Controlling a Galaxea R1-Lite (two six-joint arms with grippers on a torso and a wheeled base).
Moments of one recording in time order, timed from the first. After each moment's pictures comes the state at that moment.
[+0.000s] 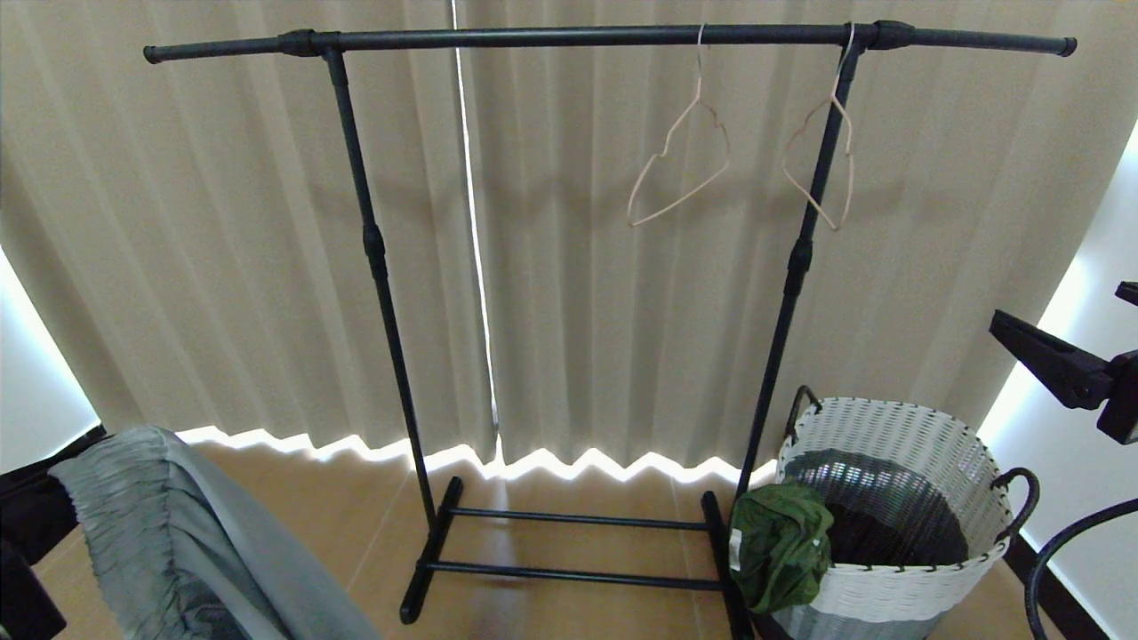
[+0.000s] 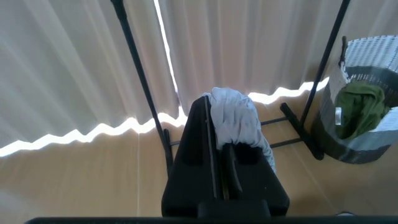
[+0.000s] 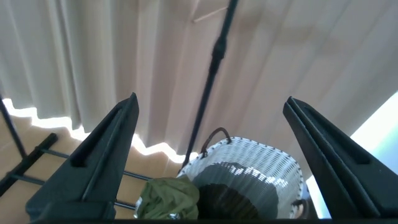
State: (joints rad) left arm -0.28 0.81 -0.44 -0.23 0.02 0.11; right arm 0.19 1.07 -0.55 -0.49 -0.13 -0.16
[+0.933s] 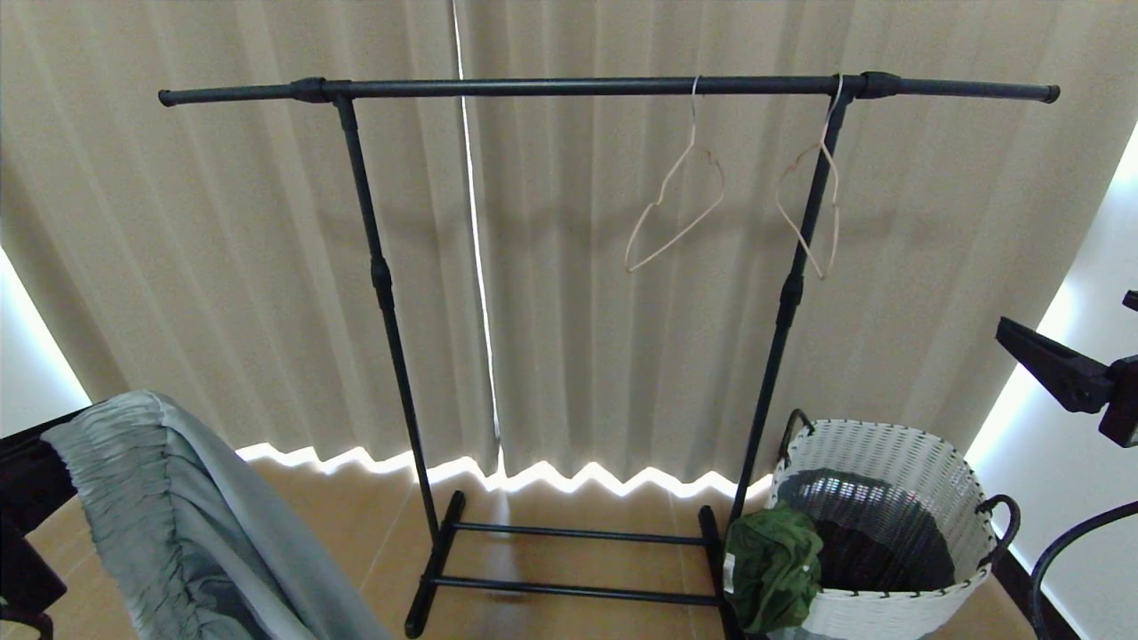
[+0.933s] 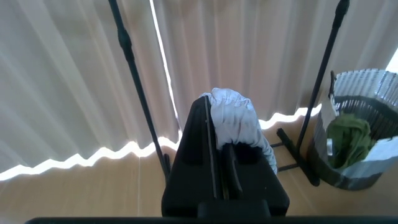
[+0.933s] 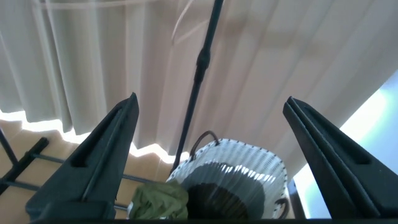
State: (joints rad) left arm -0.29 0.84 -0.44 -0.33 0.02 0.10; right arm 0.15 1.08 -0.54 -0.48 -0.13 -0.17
